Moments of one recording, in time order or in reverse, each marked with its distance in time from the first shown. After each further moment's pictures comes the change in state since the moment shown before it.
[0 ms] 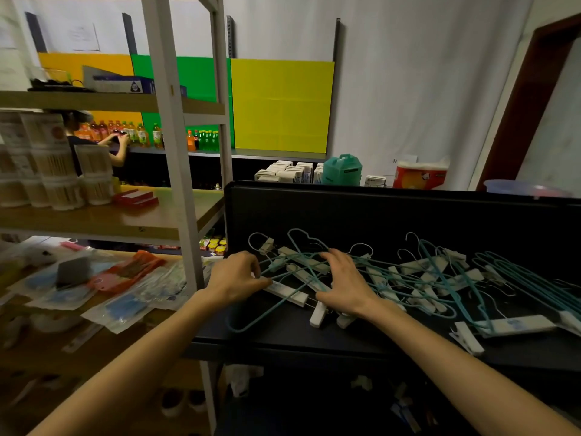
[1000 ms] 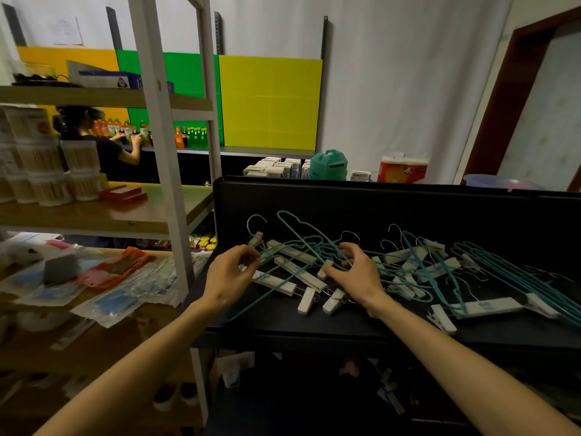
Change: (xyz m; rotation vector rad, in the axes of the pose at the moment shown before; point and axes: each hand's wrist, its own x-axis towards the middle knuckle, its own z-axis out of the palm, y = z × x) left_hand -0.029 0.017 0.019 -0.367 0.338 0.122; right_hand -0.027 0.040 -0.009 0.432 0.321 0.178
